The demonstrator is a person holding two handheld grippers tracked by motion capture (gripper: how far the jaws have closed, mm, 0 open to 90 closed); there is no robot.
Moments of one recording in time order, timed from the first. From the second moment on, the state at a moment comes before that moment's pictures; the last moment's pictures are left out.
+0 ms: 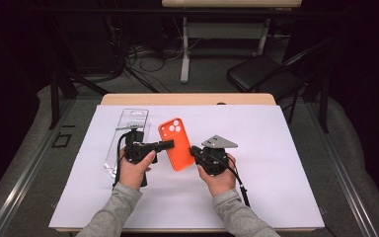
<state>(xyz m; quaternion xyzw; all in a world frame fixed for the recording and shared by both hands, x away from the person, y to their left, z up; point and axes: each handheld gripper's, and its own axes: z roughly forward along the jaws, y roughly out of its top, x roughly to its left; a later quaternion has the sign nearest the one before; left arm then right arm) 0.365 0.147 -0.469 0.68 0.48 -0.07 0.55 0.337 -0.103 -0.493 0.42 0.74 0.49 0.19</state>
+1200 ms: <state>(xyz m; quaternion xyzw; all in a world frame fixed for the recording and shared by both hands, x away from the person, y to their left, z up) 0.363 0.182 -0.466 0.69 0.42 -0.05 0.58 0.320 -0.107 -0.468 0.37 0.76 0.48 0.24</state>
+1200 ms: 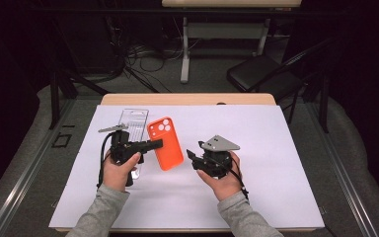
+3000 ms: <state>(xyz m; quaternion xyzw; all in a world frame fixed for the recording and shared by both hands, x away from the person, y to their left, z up) 0.363 0.164 -0.472 0.77 0.26 -0.08 0.58 0.317 -0.130 -0.461 0.29 0.78 0.54 0.10</state>
